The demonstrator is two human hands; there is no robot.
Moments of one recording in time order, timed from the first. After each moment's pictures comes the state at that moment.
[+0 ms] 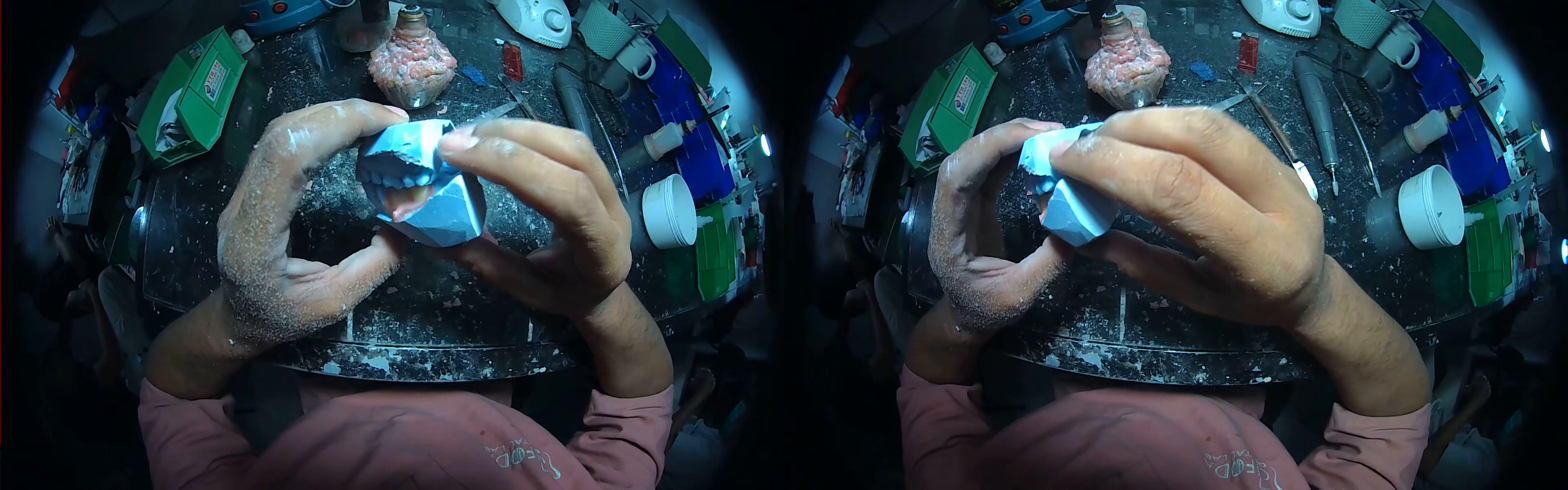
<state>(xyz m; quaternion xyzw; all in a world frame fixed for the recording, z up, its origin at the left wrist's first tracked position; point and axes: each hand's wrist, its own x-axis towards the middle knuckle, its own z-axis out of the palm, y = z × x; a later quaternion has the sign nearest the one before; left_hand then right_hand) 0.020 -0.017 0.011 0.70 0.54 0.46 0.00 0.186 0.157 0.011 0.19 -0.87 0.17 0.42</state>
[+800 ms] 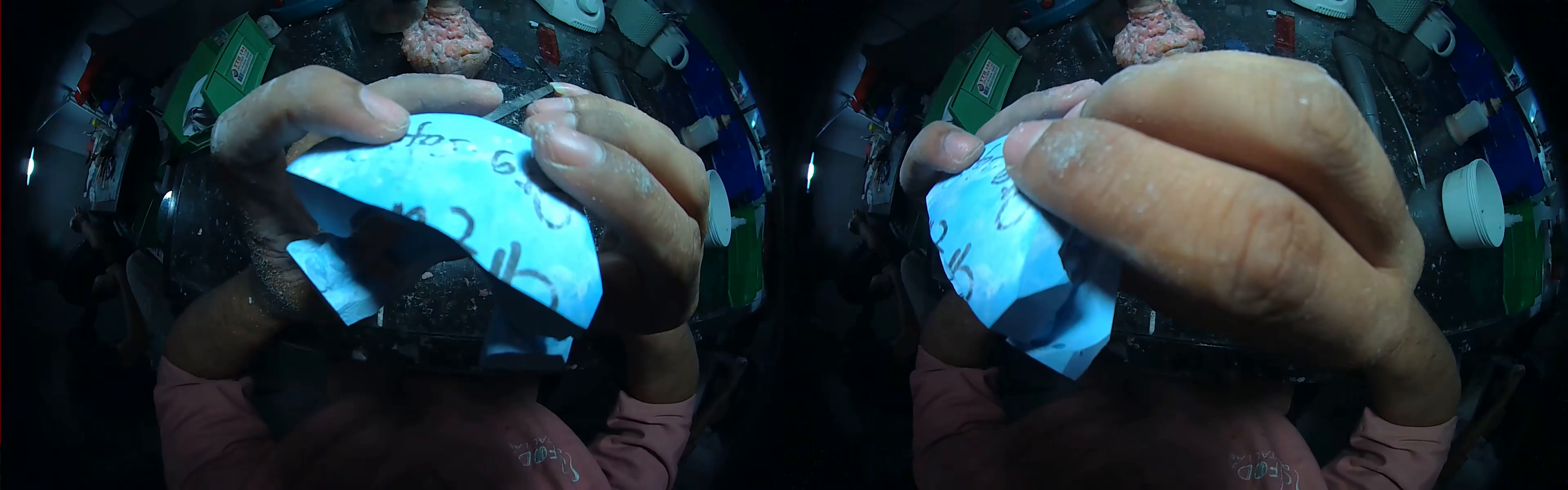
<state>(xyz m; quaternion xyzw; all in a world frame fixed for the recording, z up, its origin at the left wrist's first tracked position) 0.050 0.022 -0.009 0.58 0.22 0.78 0.11 0.198 0.146 0.028 0.17 -0.89 0.06 0.41</state>
